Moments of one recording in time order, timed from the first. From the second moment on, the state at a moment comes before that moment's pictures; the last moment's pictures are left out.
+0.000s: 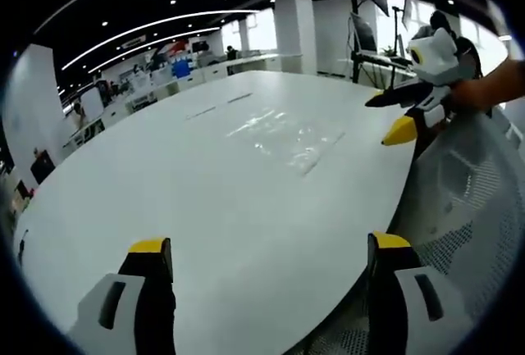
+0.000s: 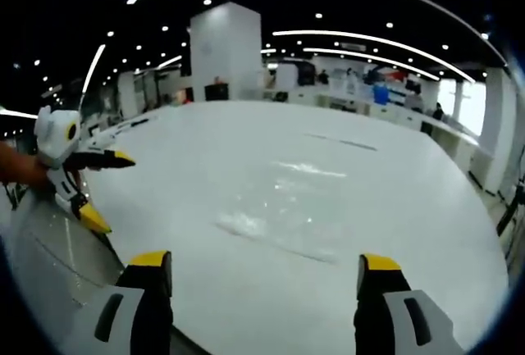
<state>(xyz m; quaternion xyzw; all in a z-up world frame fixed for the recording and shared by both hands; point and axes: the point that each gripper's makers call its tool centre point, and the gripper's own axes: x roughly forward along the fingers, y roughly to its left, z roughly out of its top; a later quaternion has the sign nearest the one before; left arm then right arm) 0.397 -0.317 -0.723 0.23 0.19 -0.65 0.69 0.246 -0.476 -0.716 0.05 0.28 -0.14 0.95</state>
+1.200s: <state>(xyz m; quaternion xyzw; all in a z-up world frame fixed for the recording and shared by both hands) 0.398 -0.315 -0.728 0.24 0.20 -0.65 0.69 0.245 -0.475 -0.720 0.05 0.29 -0.13 0.95</state>
